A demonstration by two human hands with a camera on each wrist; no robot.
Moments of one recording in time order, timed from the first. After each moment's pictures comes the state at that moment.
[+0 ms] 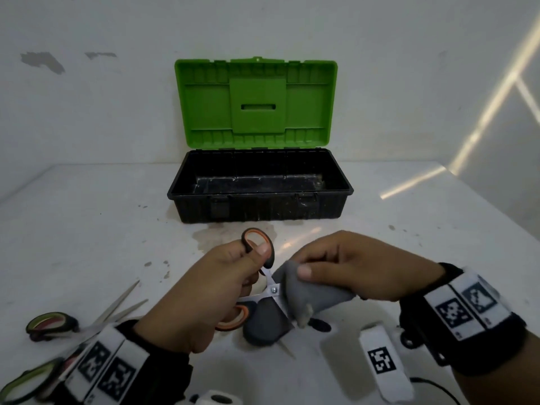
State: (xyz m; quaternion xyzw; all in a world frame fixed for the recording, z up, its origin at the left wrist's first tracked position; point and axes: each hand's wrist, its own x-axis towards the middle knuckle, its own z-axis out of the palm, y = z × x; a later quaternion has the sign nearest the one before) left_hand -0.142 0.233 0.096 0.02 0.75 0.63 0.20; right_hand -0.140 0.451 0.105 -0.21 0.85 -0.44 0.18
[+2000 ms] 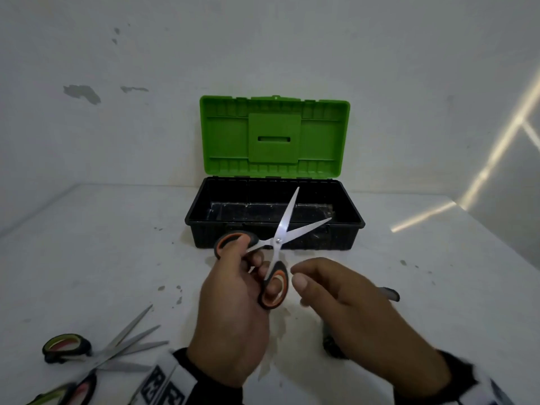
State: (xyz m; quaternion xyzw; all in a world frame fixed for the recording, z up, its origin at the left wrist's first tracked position) left_hand -0.148 0.257 0.104 -0.07 0.38 0.92 0.07; right_hand -0.114 0.403 0.106 -0.05 0.89 -0.45 -0.03
